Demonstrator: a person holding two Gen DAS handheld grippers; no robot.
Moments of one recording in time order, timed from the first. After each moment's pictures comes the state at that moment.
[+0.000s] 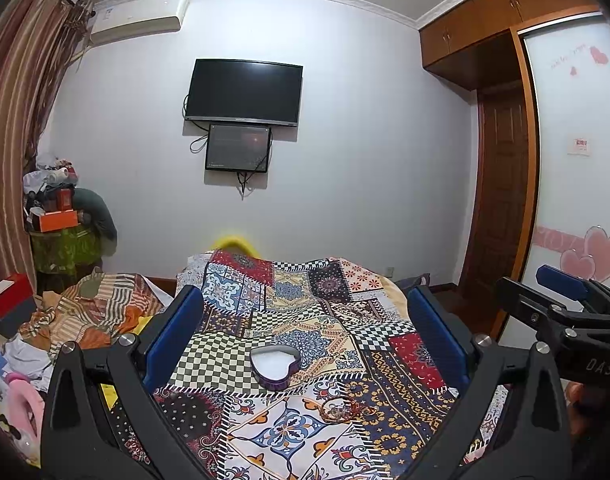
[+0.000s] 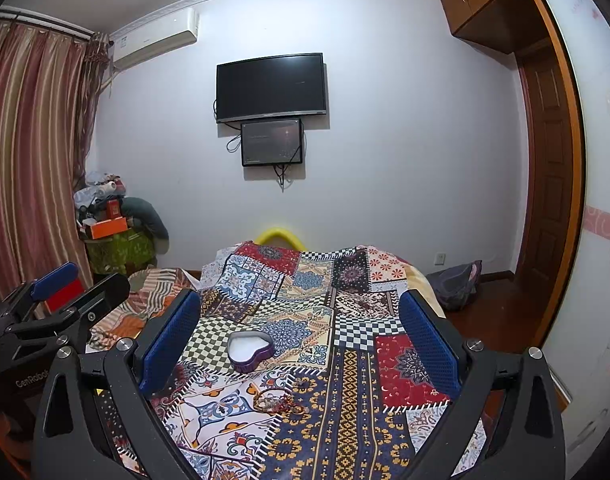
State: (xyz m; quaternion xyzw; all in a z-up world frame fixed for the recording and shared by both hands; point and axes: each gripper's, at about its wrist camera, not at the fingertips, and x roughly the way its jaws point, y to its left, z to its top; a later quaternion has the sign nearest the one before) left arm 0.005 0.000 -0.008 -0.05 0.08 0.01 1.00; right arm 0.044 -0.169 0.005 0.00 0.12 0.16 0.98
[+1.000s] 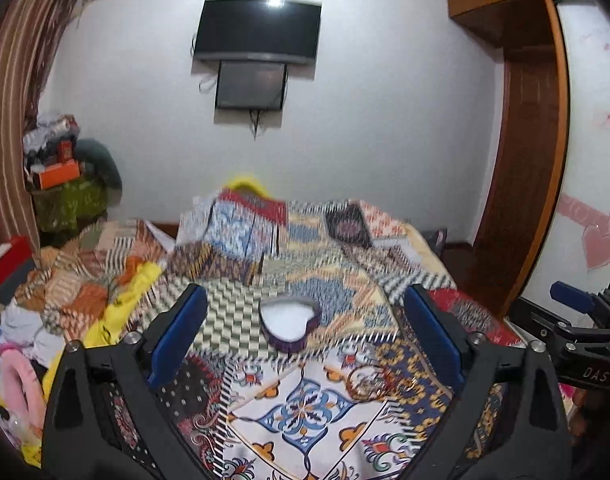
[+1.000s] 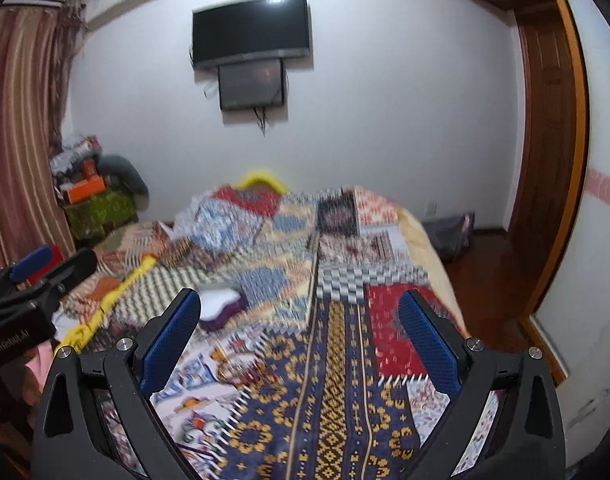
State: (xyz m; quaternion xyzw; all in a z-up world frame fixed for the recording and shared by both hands) left arm 0.093 0.022 -0.079 -0.06 0.20 0.03 0.98; right arm 0.117 -0.177 -0.067 0.00 0.25 0.13 0.96
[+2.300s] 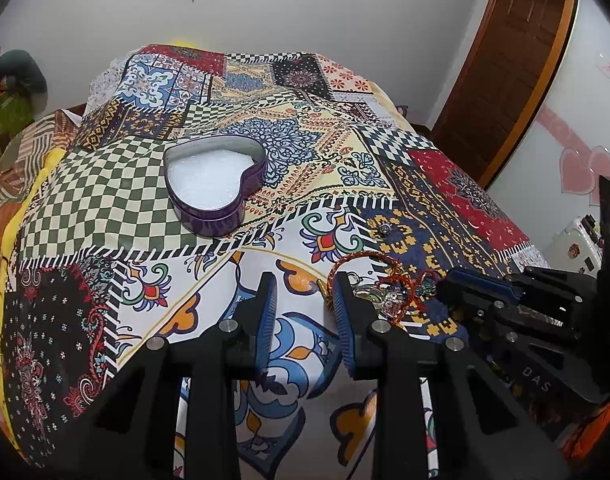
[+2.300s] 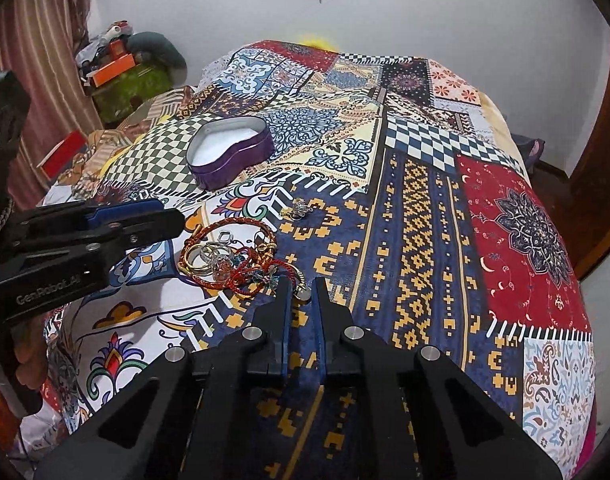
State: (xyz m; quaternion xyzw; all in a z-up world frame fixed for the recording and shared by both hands) left arm 0.191 0.001 -0.205 -0.08 0.41 -0.09 0.90; right arm 0.181 -0.144 -0.180 -0.08 0.42 0.23 0.88
